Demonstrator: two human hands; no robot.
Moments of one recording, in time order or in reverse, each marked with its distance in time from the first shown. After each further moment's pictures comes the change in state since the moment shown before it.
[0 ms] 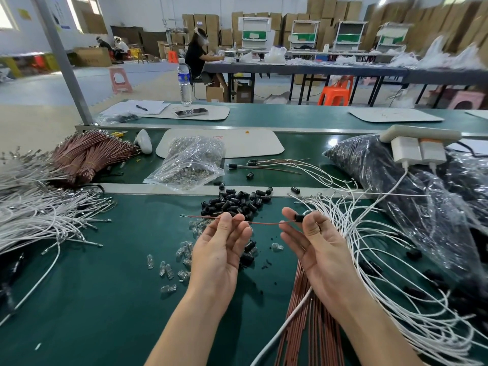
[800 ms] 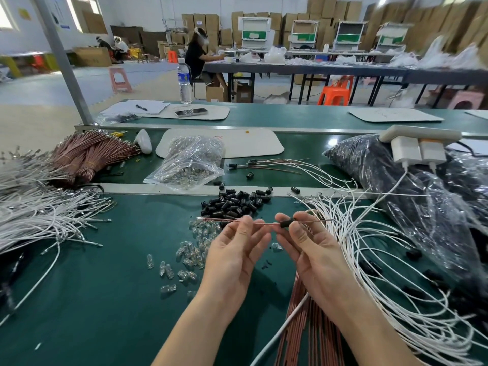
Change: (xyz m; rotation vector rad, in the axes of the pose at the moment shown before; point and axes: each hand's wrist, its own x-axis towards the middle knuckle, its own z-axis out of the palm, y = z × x) left_hand -0.006 -0.013 0.006 0.113 -0.109 -0.088; right_hand -0.004 0.004 0.007 0.064 -0.026 0.037
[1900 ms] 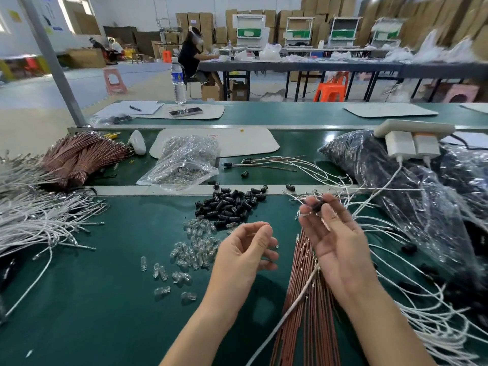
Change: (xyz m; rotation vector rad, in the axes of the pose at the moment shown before) left_hand -0.012 -0.013 -0.001 0.563 -0.172 0.167; right_hand 0.005 -0.028 -0.015 0.045 0.149 -0.142
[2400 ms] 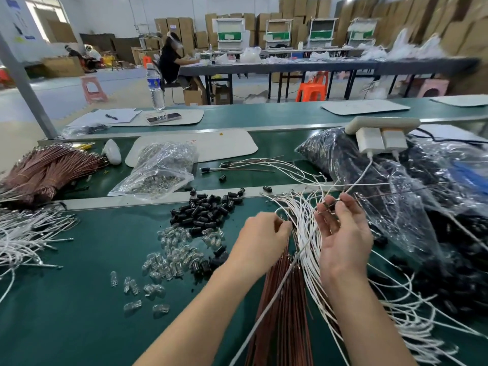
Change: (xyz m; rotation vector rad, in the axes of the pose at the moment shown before) left_hand 0.057 -0.004 0.064 1.062 -0.171 0.093; right_hand 0.014 -0.016 -0.024 -0.070 0.391 -0.302
